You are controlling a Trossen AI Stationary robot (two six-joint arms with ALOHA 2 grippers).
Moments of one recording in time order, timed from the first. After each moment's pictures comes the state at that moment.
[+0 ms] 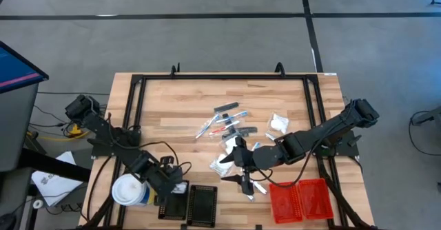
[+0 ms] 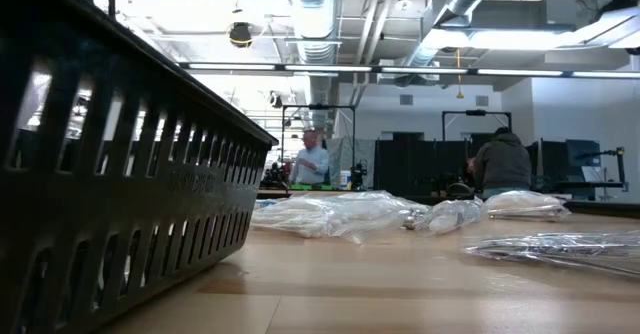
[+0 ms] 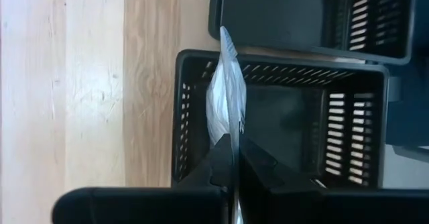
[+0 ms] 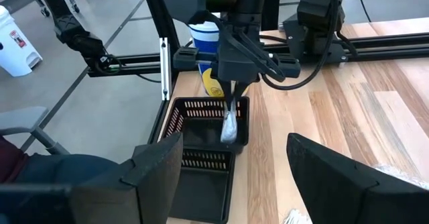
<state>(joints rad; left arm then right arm) -0.71 1.45 0.94 -0.67 -0.12 -0.72 0.45 1.59 1.33 -0.18 0.24 0.29</state>
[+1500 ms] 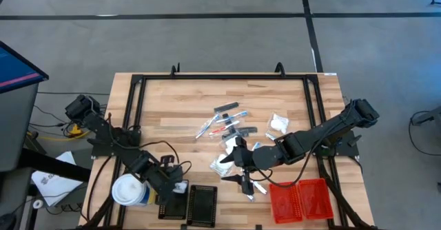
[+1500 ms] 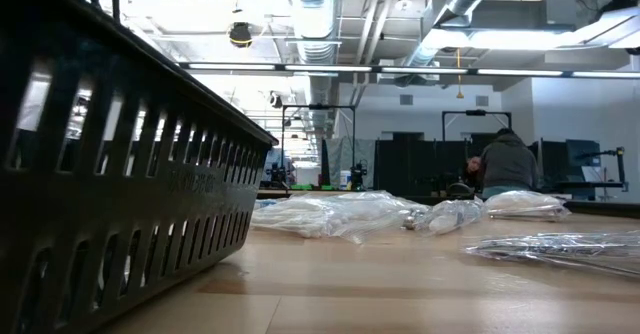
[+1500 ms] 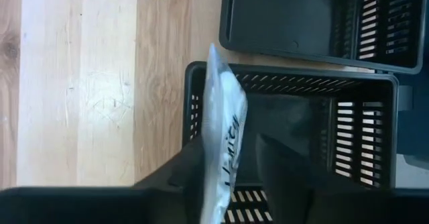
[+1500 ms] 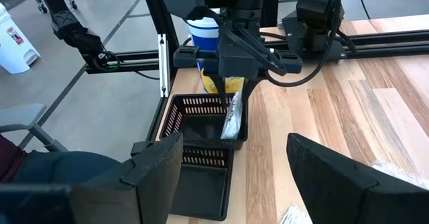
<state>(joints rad) -0.71 1.45 0.94 -0.66 -0.15 -0.72 0.45 1.59 1.33 -0.20 0.24 0.29</state>
